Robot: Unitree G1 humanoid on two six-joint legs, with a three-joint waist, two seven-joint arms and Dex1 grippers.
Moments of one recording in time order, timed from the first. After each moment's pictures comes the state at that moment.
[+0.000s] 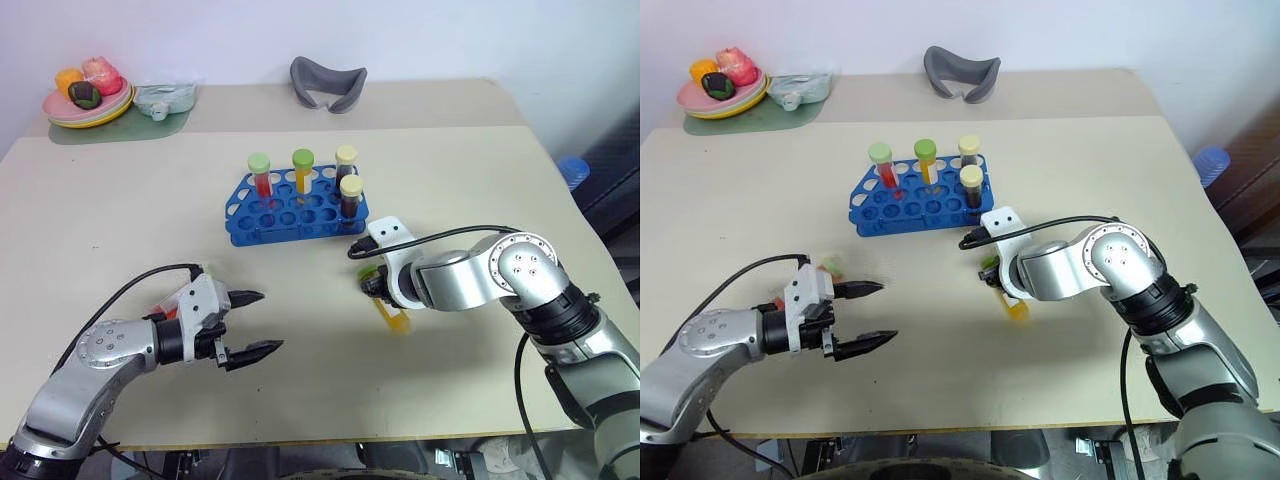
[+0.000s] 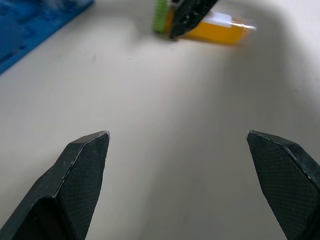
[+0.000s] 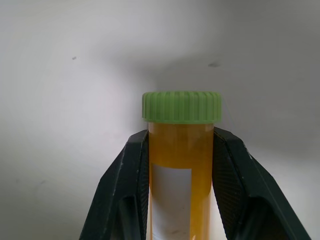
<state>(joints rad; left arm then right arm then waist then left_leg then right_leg) 0.11 0.76 0.05 -0.51 -0.49 0.45 -0.94 -0.78 -0.71 0.47 -0.19 1.95 1.25 -1.04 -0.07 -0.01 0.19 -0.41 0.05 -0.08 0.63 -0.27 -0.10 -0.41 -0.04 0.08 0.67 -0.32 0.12</state>
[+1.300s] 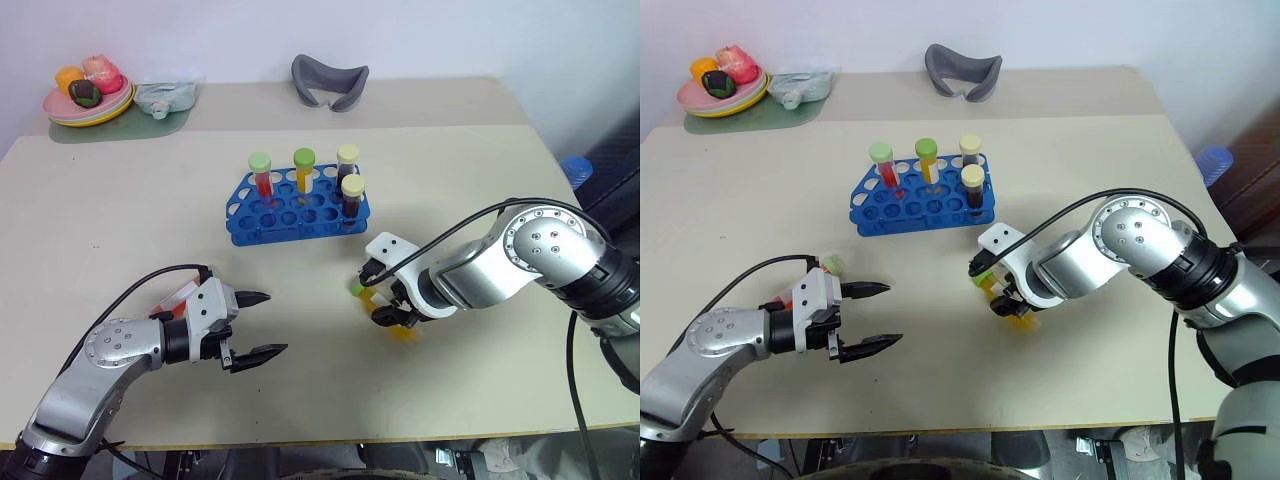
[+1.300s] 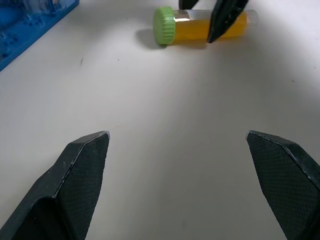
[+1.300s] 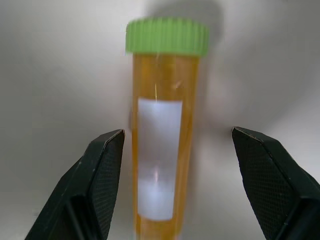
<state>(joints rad) 0.08 0.76 0.01 -0.50 -0.45 0.41 -0.95 -1.00 -0.96 0.74 -0.23 1.96 1.37 -0.66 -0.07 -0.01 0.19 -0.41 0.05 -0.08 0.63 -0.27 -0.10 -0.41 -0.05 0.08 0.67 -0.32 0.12</state>
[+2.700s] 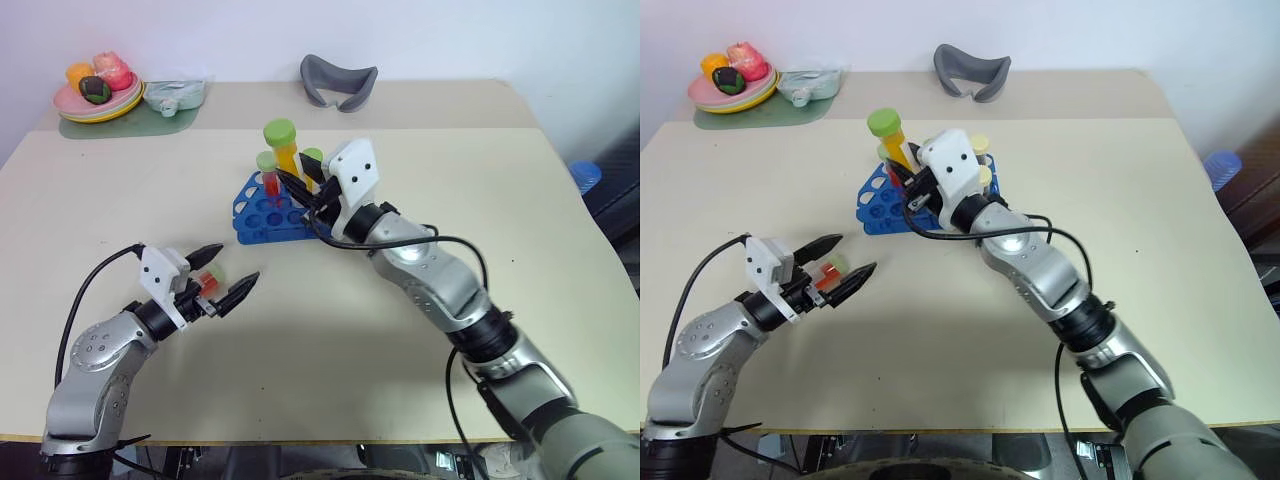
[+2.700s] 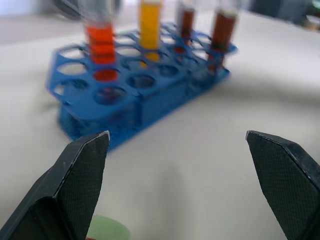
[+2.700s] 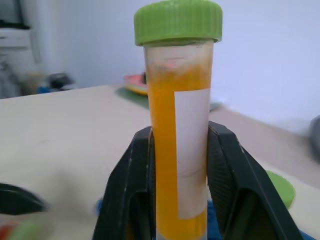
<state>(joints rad) 0.08 0.46 0.22 -0.37 -0.47 0.25 -0.70 -0.68 -0.28 0.48 -0.04 0.37 0.14 0.11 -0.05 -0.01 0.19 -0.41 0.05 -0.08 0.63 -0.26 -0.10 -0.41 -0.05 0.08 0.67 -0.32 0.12</state>
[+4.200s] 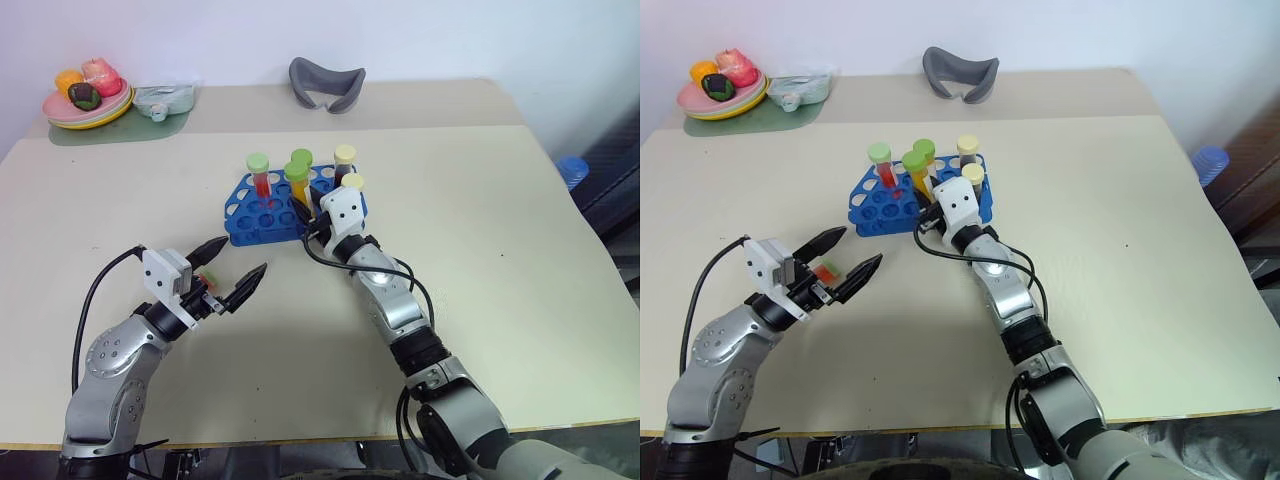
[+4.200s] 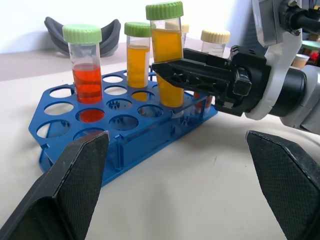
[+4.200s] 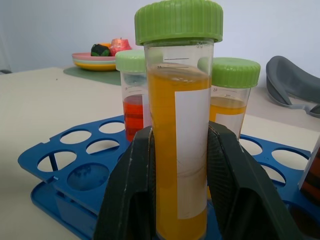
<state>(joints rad) 0.09 0.42 0.18 -0.40 -0.49 0.19 -0.67 -0.59 0.04 0.21 0.41 0.06 -0.16 0.26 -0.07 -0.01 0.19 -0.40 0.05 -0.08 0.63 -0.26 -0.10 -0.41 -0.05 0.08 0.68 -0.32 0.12</state>
